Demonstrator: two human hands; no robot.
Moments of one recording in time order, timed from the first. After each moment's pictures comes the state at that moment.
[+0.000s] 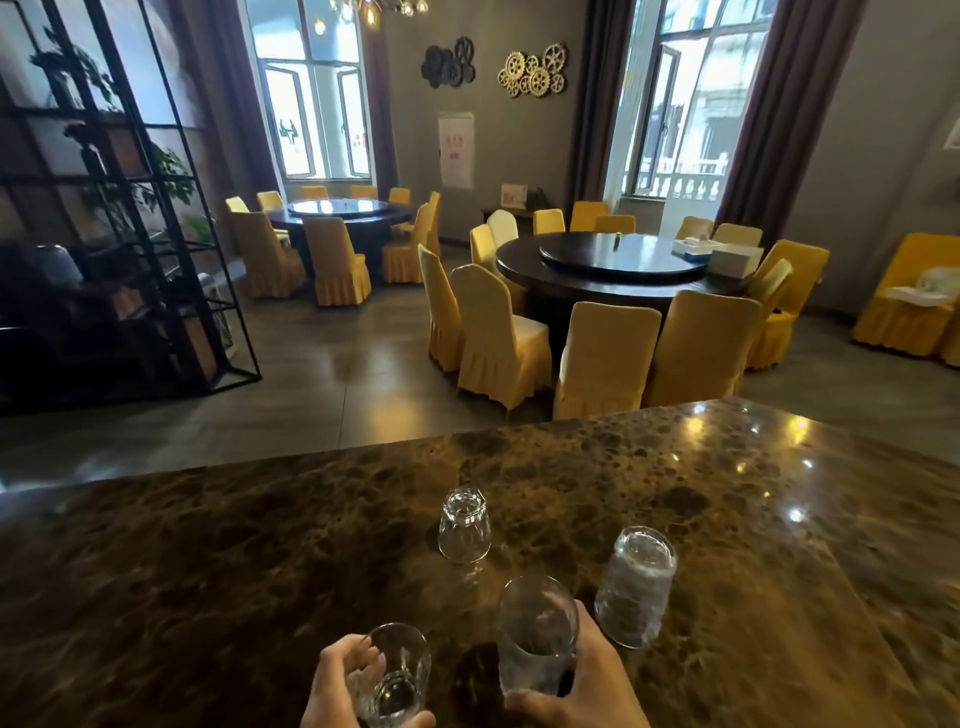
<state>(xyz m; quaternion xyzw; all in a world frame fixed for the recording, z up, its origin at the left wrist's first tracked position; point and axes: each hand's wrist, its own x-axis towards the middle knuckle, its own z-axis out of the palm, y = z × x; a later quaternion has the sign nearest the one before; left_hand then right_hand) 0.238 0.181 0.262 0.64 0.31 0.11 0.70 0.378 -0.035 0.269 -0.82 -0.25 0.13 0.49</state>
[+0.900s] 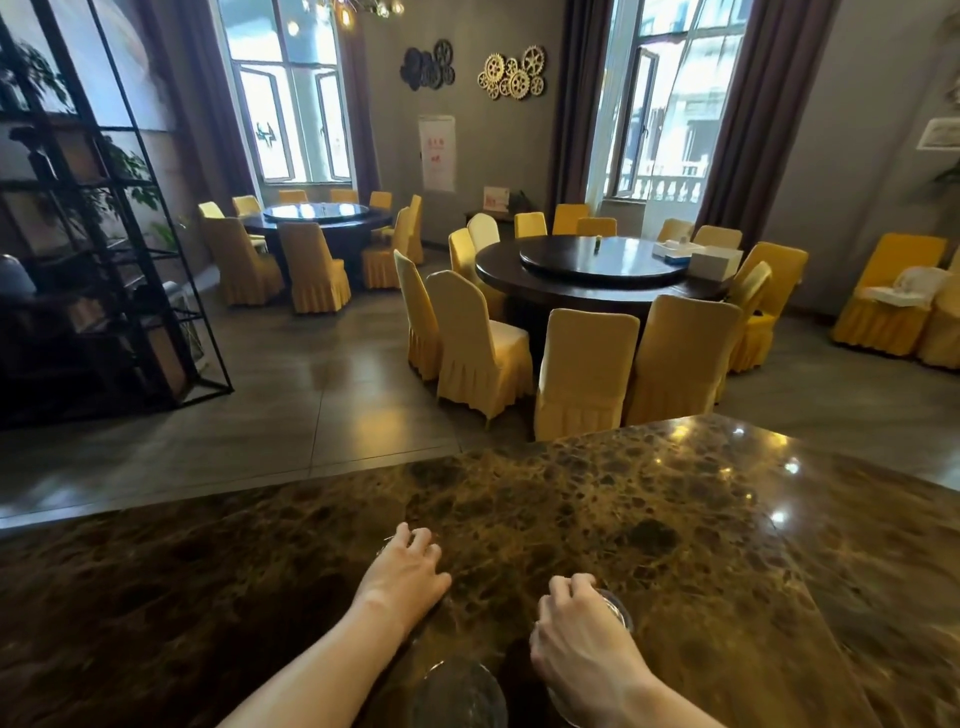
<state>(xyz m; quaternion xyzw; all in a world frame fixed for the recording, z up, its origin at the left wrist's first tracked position) 0.476 0.185 0.293 0.93 -0.10 -0.12 -0.33 0.484 -0.037 0.348 -0.77 -0.49 0.04 -0.40</state>
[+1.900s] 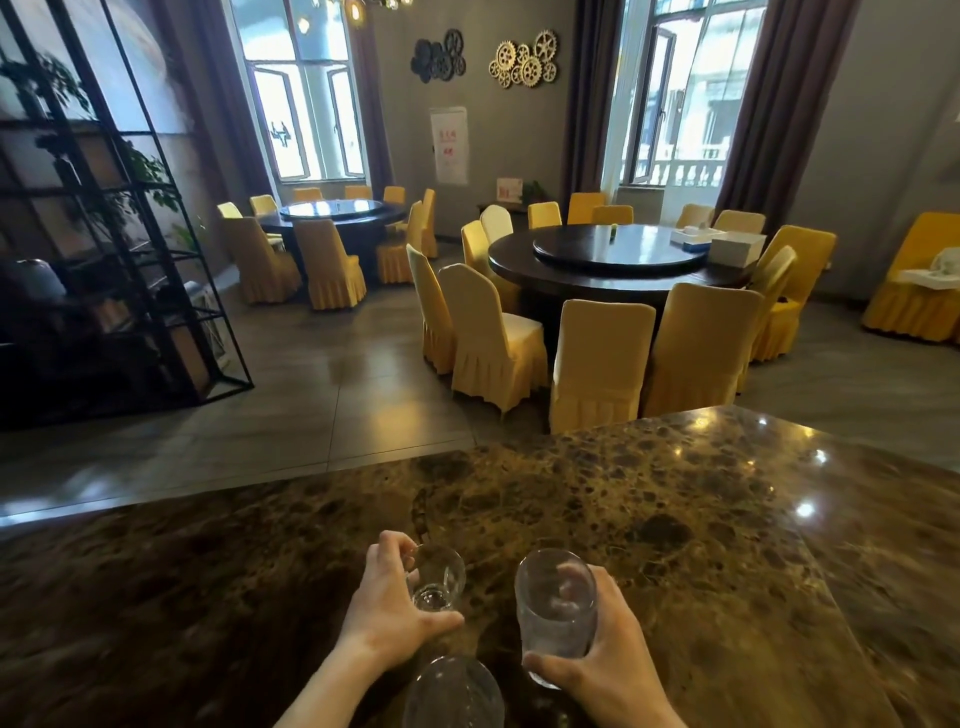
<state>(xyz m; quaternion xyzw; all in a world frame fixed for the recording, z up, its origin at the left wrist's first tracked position) 0.439 0.180 0.271 0.88 0.21 0.10 0.42 0.495 -0.071 0.277 -0.81 -0.20 0.08 0.55</state>
